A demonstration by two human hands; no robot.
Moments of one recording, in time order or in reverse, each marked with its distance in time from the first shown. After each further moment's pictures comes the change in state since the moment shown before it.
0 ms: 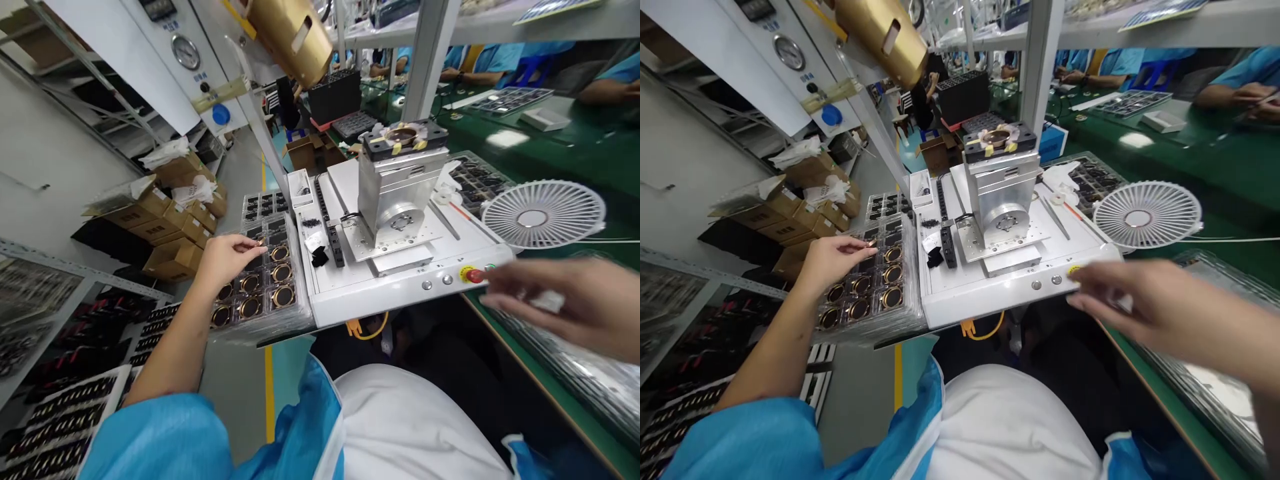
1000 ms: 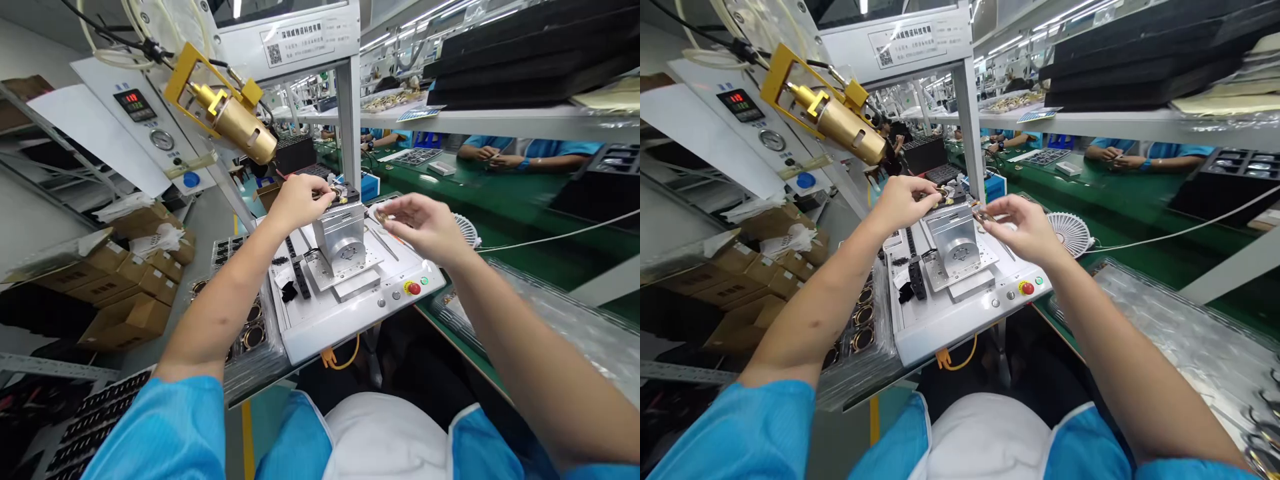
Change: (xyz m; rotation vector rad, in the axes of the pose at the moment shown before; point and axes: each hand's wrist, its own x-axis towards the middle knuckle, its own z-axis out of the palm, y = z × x) left_hand 0.094 0.251 0.043 -0.194 0.005 0.817; right_hand 0.101 -0.017 -0.016 0.643 0.587 -0.041
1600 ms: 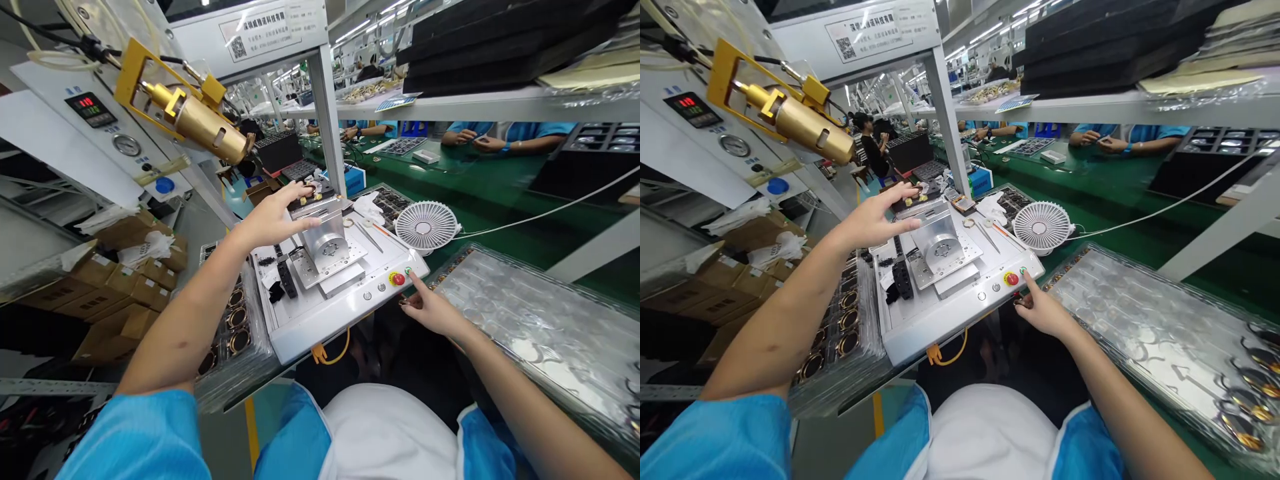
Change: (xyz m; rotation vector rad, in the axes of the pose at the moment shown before) left_hand -0.025 0.002 -0.011 0.029 -0.299 0.001; right_hand -0.174 0.110 -0.030 -0.509 -0.248 0.701
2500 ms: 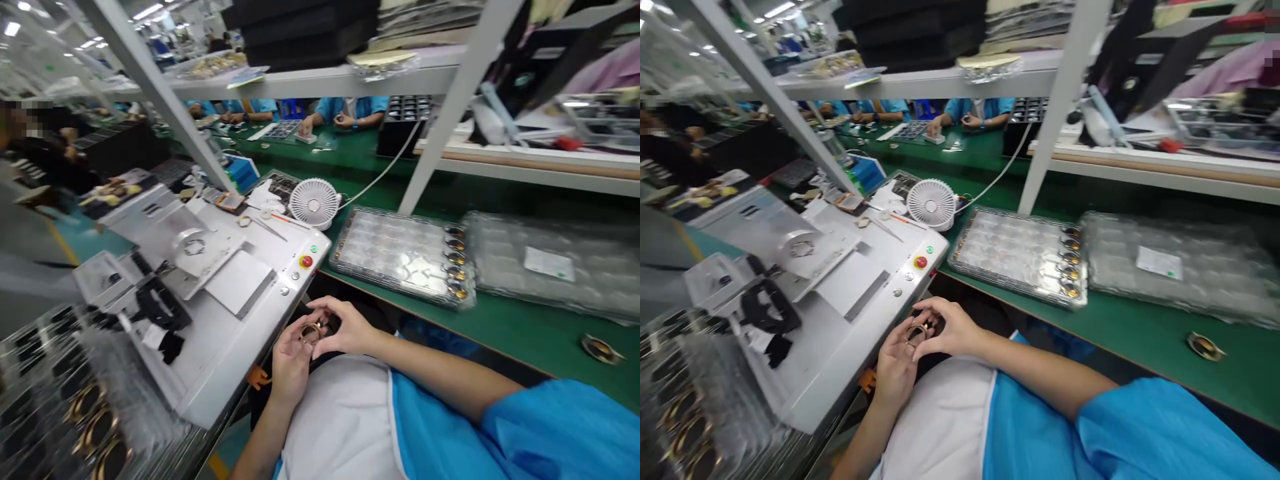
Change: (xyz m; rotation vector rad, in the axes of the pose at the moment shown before) left_hand -0.163 0.101 0.269 -1.703 -0.041 -0.604; right_hand -0.078 -0.035 0.071 0.702 0.173 -0.353
